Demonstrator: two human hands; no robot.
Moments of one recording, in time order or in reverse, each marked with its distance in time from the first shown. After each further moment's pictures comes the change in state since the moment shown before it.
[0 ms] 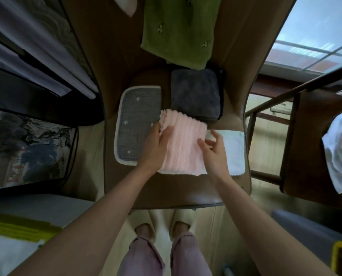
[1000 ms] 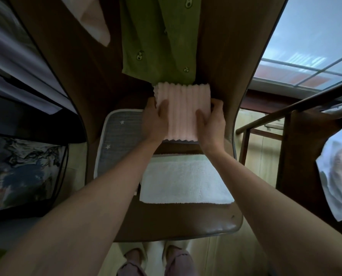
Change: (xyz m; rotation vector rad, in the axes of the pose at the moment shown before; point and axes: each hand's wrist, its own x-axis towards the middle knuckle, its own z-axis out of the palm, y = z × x) left_hand 0.127 0.060 0.034 0.007 0.310 0.171; right_hand 0.106 -0.088 -0.017 -0.301 0.268 -0.469
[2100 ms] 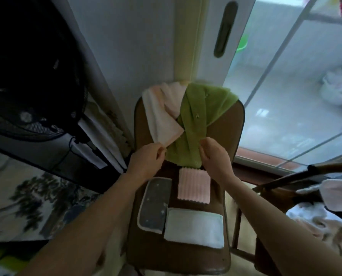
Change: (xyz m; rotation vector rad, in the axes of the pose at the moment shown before) left_hand -0.050 0.217 -0.243 0.569 -0.163 0.280; right_hand -0.015 -0.248 -0.128 -0.297 -0.185 -0.530
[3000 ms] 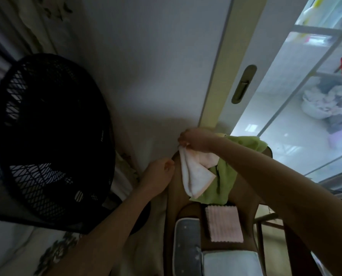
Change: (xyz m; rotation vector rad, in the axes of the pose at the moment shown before) left_hand 0.095 -0.075 -0.142 -0.411 -0.113 -0.006; right_hand 0.241 -0.178 0.005 -0.790 -0.606 -0.423
